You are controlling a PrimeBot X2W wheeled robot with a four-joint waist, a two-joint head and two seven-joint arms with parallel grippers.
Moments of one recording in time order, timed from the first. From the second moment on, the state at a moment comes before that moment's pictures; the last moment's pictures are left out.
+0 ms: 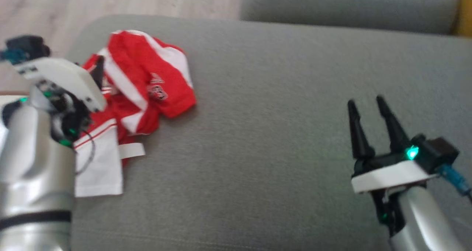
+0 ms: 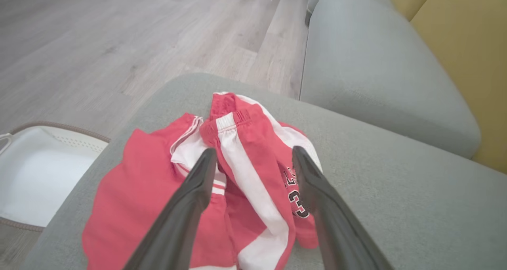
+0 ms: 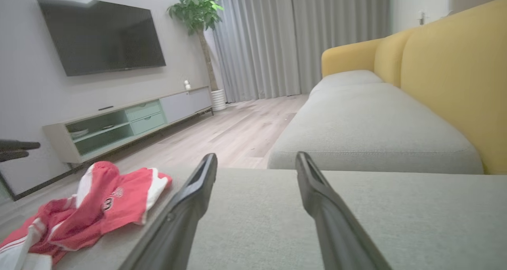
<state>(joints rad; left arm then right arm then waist) -0.64 0.19 -0.03 0.58 -0.40 0.00 0.39 -0.16 -0.14 0.18 0.22 0.31 0.12 -0.25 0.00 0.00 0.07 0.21</state>
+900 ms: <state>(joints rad) -0.92 0.38 0.01 1.04 -0.39 0.05 0.49 -0.28 -0.17 0.18 0.19 0.35 0.12 -0.25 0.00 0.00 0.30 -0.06</state>
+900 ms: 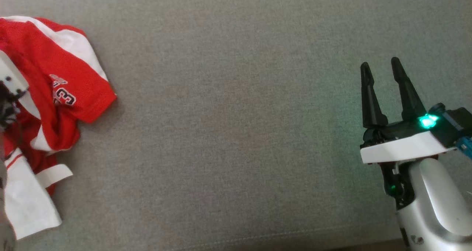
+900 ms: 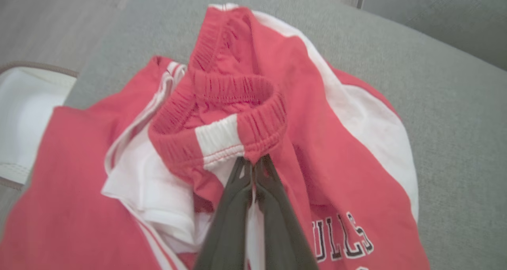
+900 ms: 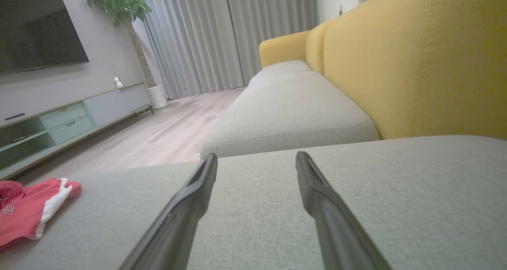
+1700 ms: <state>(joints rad) -1.03 0.10 -0.24 0.74 -0.55 -0.12 0.45 -0.17 -0.11 0.15 0.24 0.34 0.12 -0.25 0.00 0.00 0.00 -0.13</state>
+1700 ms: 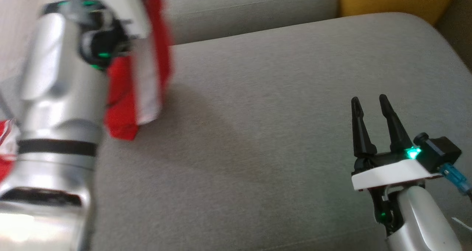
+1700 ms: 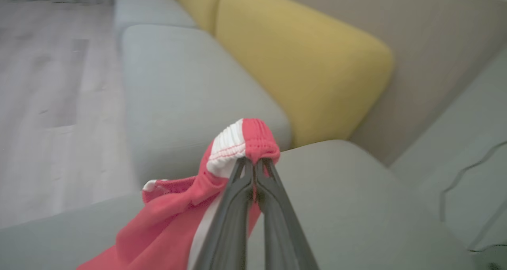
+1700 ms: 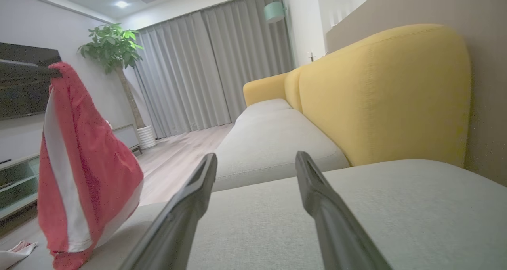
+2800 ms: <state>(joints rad) -0.45 0.15 -0.17 0.68 -0.82 -0.06 0.23 -0.15 -0.14 0.15 0.25 0.34 0.12 -0.25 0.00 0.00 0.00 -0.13</state>
